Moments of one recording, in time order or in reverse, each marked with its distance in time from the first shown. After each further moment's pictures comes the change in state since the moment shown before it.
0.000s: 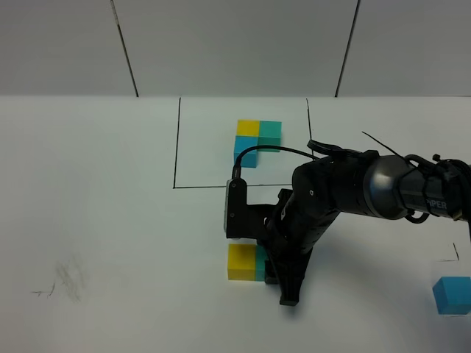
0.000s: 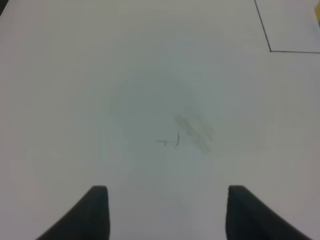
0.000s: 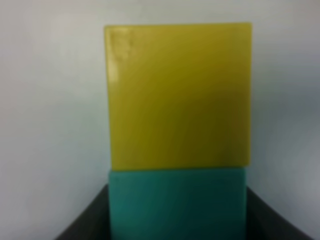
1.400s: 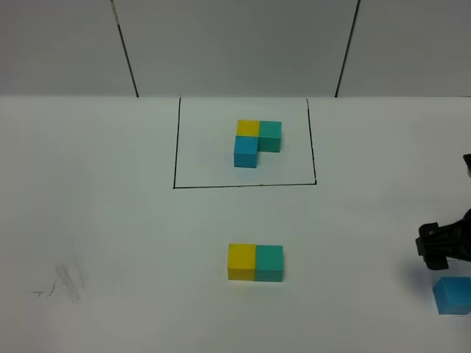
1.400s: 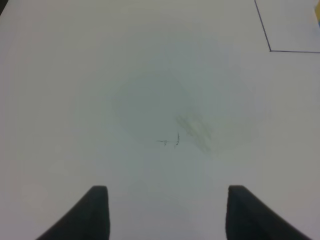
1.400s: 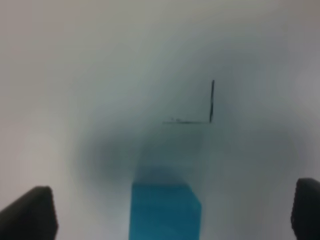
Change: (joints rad) left arm 0.000 0.000 0.000 0.000 0.000 0.001; right arm -0.499 -0.590 0.516 -0.434 -0.054 1.308
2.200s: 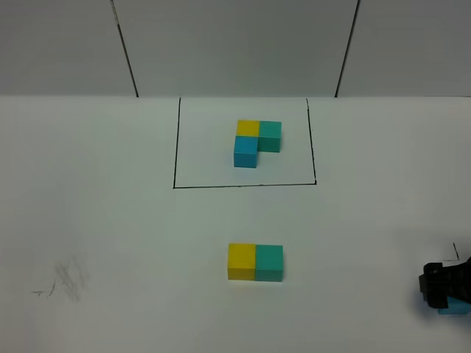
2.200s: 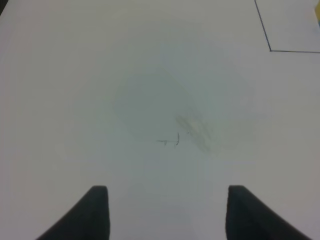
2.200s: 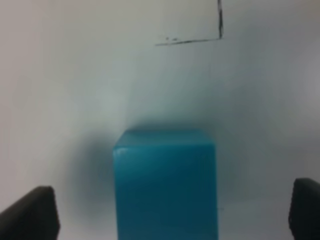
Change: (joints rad) left arm 0.000 0.000 0.000 0.000 0.000 0.000; right arm -0.062 0.057 0.184 0.107 -0.200 -0.037
